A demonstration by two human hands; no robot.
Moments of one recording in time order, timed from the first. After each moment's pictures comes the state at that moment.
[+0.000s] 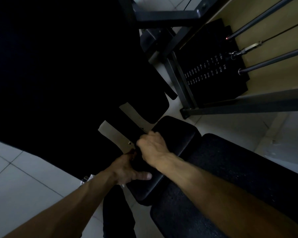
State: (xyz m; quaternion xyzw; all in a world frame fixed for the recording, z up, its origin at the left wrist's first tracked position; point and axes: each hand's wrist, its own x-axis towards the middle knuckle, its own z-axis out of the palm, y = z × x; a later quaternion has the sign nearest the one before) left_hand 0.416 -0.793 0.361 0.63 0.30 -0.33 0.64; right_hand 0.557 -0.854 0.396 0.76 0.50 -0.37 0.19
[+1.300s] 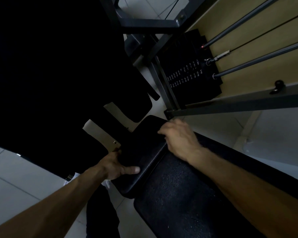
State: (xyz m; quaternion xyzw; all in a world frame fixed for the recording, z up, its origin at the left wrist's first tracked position) left_hand 0.422 -0.800 0.368 0.56 0.32 -0.34 0.69; right_hand 0.648 -0.924 0.481 0.82 0.50 -0.25 0.13
